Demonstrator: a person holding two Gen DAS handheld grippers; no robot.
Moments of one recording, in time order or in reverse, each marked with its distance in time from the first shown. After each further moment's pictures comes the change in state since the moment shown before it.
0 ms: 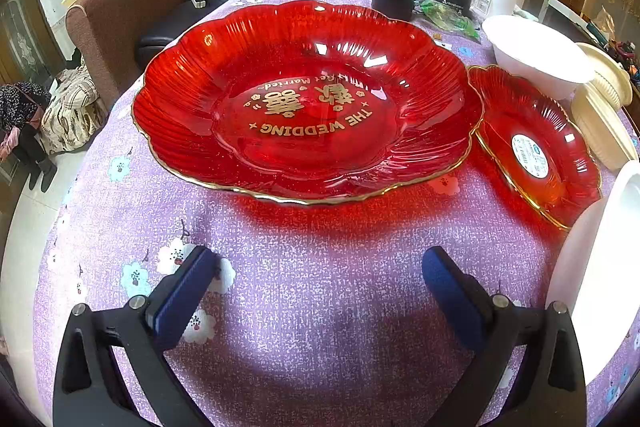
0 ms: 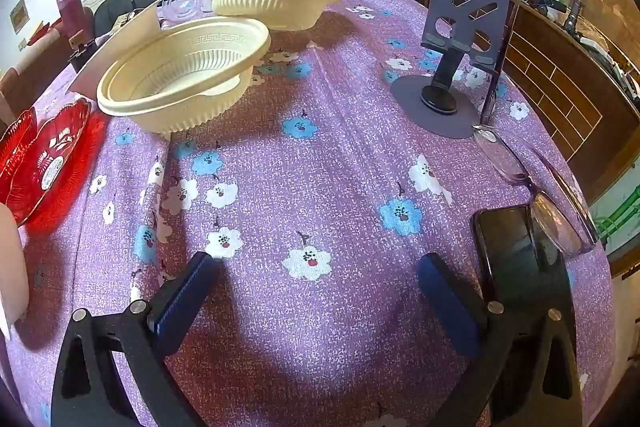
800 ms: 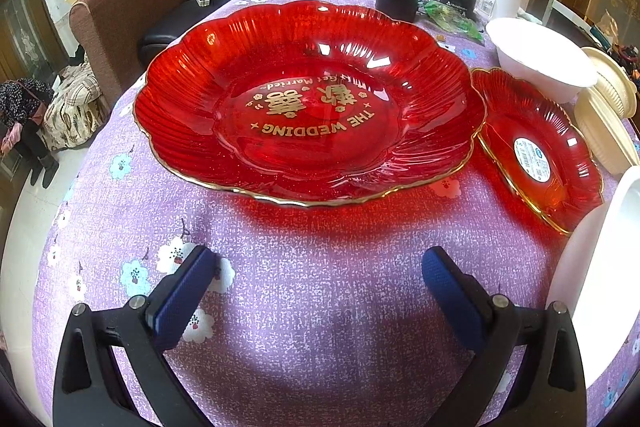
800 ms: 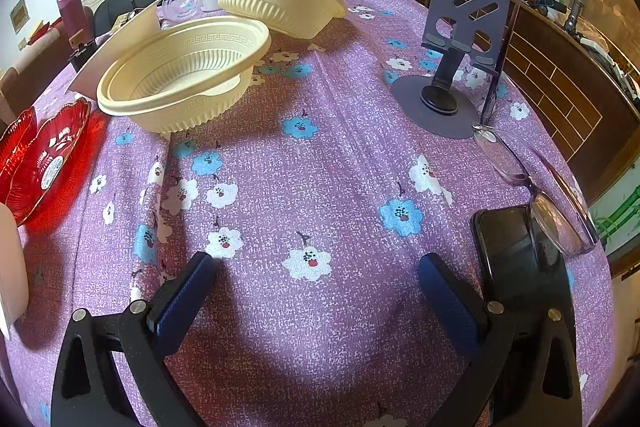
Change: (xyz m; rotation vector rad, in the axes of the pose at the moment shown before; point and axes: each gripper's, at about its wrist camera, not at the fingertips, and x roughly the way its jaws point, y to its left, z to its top) left arm 0.002 -0.004 0.002 -0.013 0.000 0.011; right arm -0.001 0.005 0.001 -0.004 0.000 -0.006
